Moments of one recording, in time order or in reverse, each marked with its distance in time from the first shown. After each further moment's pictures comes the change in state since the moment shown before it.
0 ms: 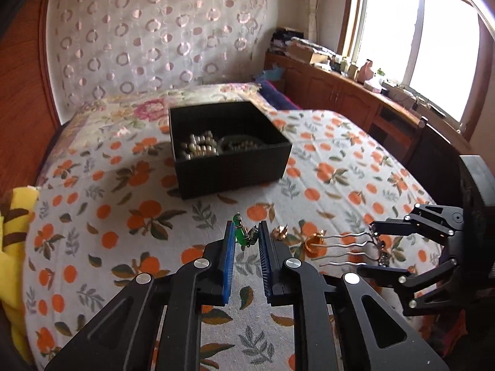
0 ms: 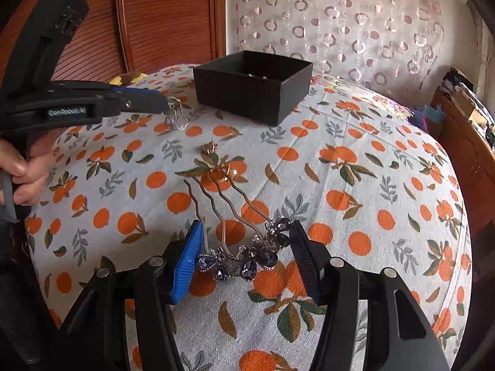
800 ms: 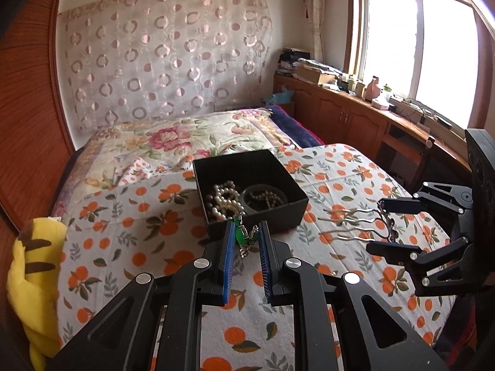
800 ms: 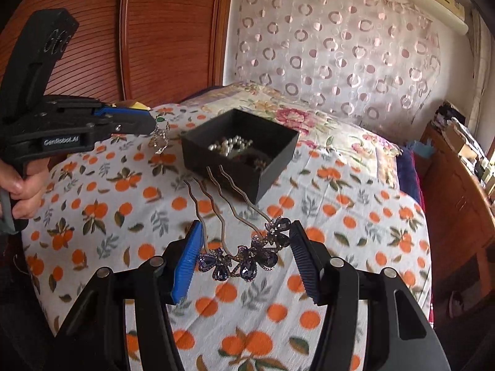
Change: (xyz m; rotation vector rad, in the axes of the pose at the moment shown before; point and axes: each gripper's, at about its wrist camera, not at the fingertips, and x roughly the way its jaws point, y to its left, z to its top) left arm -0.025 0.014 0.041 0.023 -0.099 0.066; right arm -0.024 -0.008 0.071 -0.070 -0.113 -0.064
